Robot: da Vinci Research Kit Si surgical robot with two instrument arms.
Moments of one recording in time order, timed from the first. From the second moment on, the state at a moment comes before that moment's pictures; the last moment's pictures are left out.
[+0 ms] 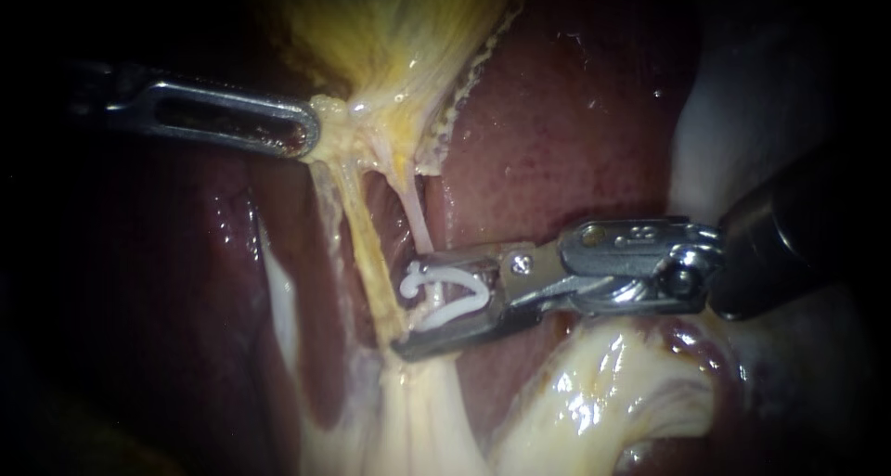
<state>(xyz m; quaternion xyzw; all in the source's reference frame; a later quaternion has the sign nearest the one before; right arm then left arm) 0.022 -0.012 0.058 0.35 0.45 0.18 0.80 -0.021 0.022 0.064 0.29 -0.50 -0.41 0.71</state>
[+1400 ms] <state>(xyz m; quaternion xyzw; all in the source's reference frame) 0.027 -0.011 0.062 0.42 0.53 0.15 0.72 -0.021 0.022 0.064 0.29 -0.50 -0.41 0.70</state>
